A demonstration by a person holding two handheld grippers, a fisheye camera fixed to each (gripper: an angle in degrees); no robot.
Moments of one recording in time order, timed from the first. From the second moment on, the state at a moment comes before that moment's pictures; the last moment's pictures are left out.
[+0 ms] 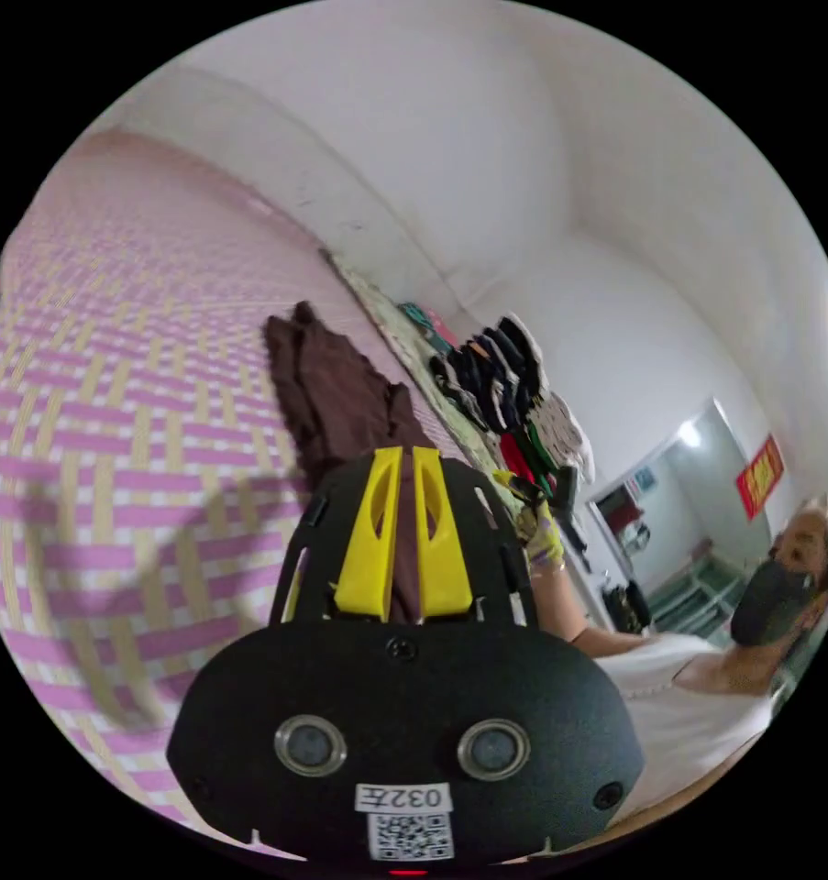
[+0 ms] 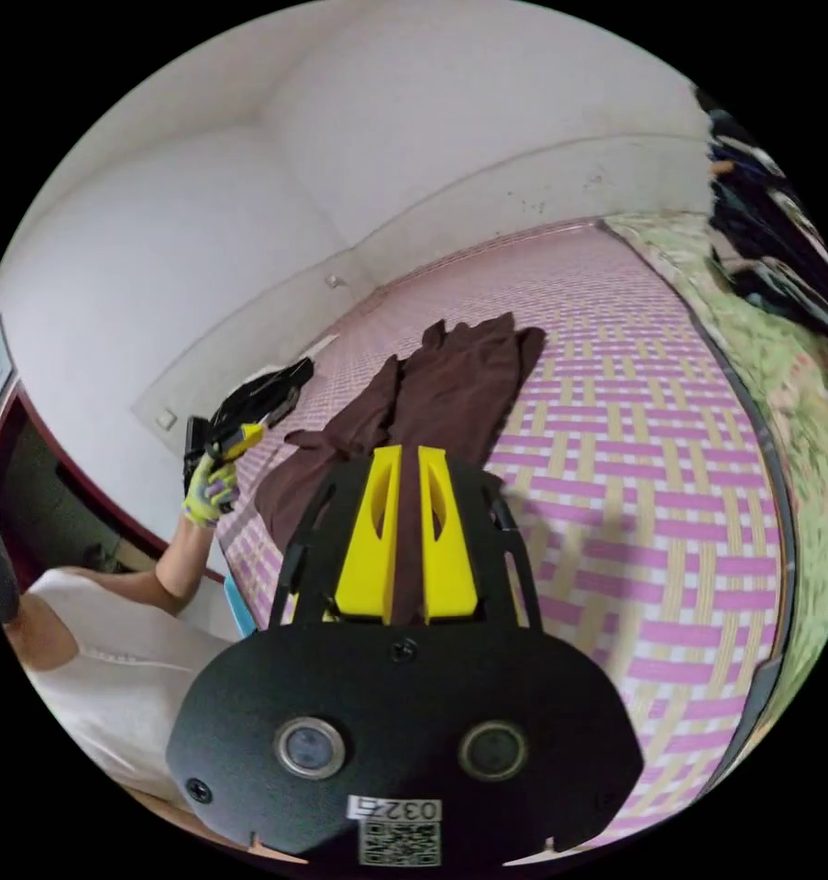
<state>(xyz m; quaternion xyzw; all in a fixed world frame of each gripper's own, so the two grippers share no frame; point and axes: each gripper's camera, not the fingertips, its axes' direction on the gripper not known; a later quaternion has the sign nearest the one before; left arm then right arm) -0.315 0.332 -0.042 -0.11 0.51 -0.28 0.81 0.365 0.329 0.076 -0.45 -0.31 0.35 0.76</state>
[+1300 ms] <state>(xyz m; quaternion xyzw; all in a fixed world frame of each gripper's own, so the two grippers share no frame) -0.110 0.332 -0.086 -0.20 0.46 -0.02 0.87 0.230 0.322 0.007 -0.47 -0.32 0.27 0.78</state>
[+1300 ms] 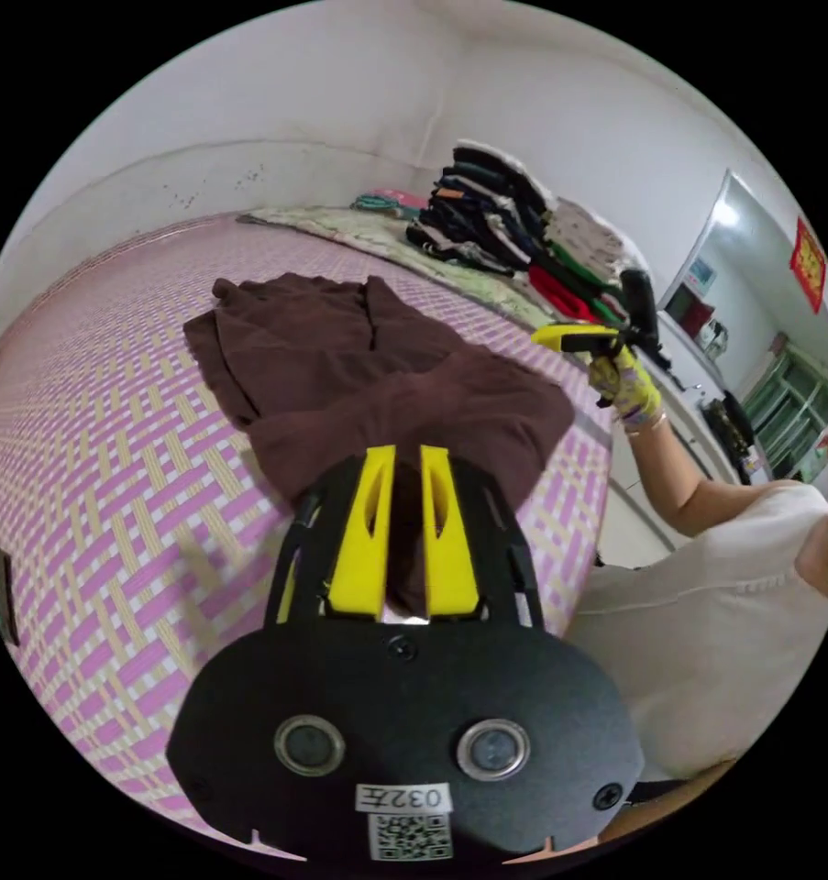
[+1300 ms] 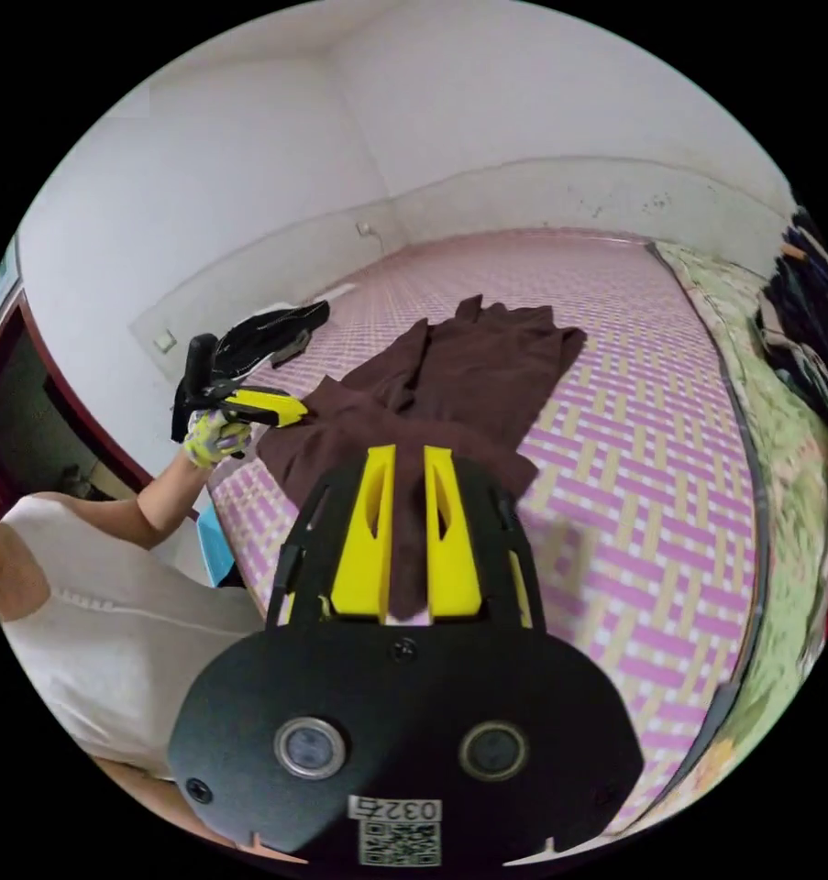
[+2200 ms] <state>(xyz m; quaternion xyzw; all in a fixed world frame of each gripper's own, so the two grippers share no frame) -0.124 0.386 -0.144 -0.26 0.38 0.07 0.88 0.233 0.286 -0.106 -0.51 -0.34 0.19 0.76</state>
